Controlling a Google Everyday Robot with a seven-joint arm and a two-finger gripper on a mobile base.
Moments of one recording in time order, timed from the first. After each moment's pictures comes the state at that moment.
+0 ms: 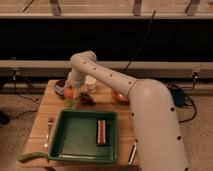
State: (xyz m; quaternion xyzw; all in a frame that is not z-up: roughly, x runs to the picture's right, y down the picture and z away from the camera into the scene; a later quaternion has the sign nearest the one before) arm -0.198 0.022 0.859 -0.23 -0.31 -0.29 0.88
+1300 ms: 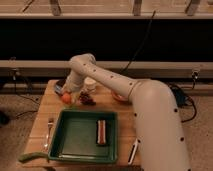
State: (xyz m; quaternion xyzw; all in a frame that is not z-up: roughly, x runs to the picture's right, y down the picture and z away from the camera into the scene) arm -0.208 0.046 0.841 -0.25 -0.35 -0.30 0.85
